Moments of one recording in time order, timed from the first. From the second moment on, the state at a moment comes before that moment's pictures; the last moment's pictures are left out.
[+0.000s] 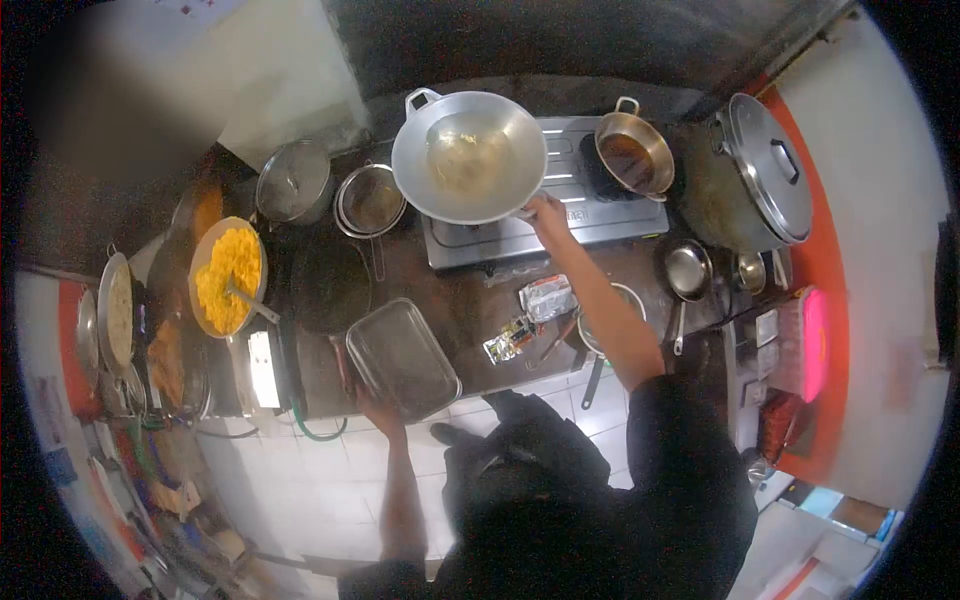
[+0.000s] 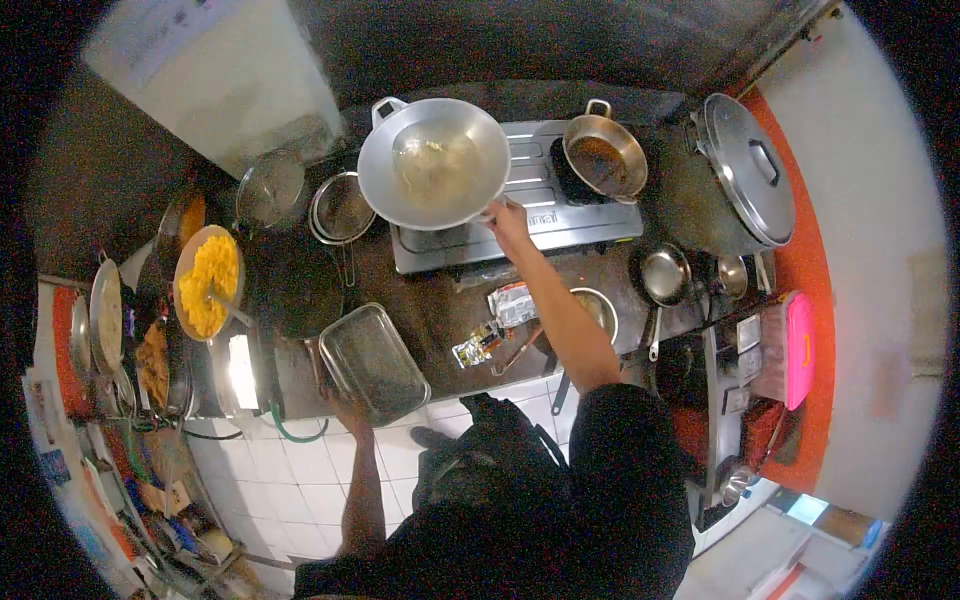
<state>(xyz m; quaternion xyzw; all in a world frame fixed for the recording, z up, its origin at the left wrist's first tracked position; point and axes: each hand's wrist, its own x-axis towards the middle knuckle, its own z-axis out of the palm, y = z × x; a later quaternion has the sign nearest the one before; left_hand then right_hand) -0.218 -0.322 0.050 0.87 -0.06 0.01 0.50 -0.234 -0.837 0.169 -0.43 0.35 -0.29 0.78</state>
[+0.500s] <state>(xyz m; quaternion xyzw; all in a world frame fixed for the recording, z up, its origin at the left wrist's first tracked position) -0.348 -0.347 0.168 0.86 -0.18 -0.11 0.47 -0.215 -0.817 0.119 -0.30 0.38 -0.35 0.80</state>
